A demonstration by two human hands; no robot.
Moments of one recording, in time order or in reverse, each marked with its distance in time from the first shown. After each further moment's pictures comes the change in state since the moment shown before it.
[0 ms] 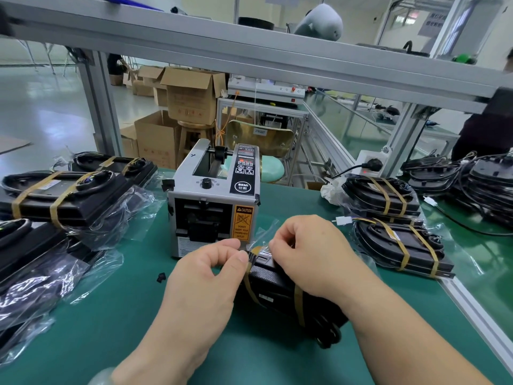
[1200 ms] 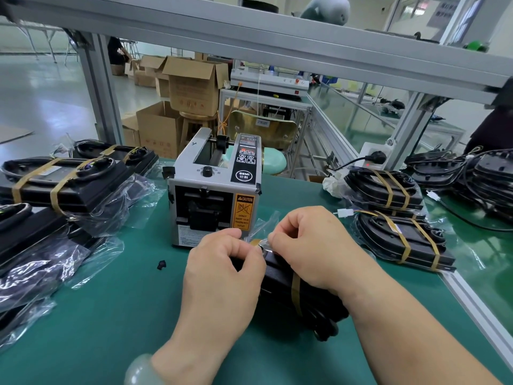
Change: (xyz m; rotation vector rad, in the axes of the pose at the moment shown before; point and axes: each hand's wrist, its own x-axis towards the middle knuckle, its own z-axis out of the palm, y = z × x) left_hand -0.002 -0.007 0.021 0.310 0.172 0.183; right_hand -0.002 0.000 0.000 0.130 -0.006 0.009
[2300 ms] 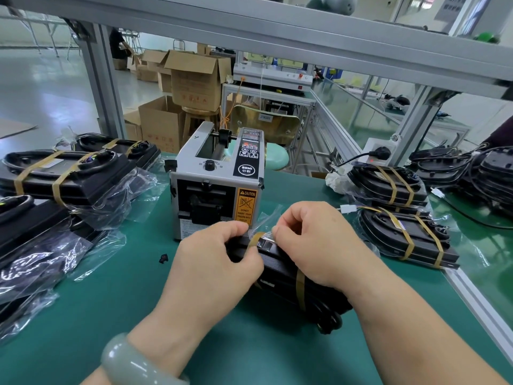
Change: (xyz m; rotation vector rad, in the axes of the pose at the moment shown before) left_hand 0.012 -0.002 -0.015 0.126 -0.105 0.064; right_hand 0.000 0.004 0.001 -0.026 0.016 -0.047
